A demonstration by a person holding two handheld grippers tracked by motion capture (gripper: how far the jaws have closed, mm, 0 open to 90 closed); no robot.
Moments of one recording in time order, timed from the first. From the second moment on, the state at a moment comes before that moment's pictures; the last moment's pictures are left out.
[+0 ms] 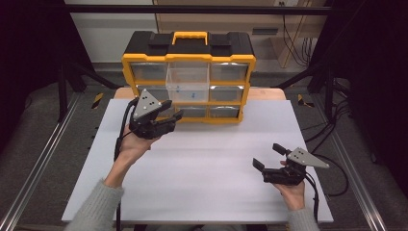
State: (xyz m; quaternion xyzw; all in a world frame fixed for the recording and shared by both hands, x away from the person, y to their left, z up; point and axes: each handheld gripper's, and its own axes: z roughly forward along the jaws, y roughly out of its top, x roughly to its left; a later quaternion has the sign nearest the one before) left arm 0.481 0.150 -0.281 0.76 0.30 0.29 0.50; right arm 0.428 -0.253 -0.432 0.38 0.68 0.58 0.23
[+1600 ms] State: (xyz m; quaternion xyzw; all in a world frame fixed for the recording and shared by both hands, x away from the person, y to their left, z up) left arm 0.534 0.135 -0.273 0.77 0.32 0.31 0.47; right arm 0.428 -0.252 -0.432 0.39 0.68 0.58 0.24
